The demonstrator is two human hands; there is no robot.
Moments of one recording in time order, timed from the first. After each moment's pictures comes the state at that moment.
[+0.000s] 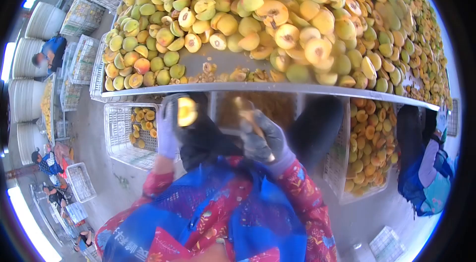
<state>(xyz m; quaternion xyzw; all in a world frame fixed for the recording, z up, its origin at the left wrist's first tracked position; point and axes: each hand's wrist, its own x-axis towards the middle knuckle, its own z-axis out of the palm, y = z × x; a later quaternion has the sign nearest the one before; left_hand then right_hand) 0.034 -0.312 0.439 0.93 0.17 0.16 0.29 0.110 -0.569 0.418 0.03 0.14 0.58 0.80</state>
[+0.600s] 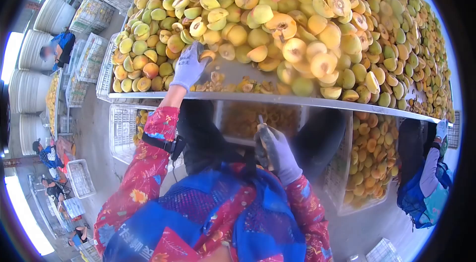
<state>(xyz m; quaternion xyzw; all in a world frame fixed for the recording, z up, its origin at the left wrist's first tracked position) 0.202 -0.236 0.385 0.98 0.09 0.14 0.14 0.112 -0.574 0.443 -0.53 0.10 0.44 0.72</state>
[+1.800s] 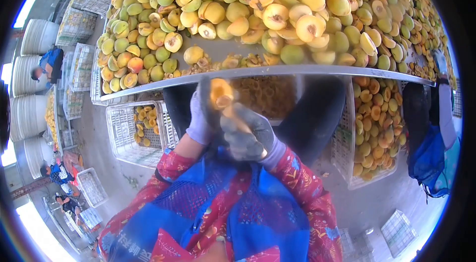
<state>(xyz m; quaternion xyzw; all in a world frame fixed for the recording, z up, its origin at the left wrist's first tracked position) 0.080 -0.383 0.407 0.85 0.11 0.10 0.50 0.096 -0.556 0.420 0.17 0.10 0.62 0.76</state>
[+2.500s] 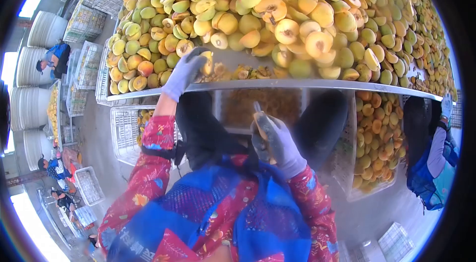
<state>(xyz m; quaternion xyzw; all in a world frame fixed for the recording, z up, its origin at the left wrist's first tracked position) 0.171 -0.259 0.410 0.92 0.07 -0.05 0.38 0.103 -0.576 0.458 -0.44 0.12 0.46 0.76</state>
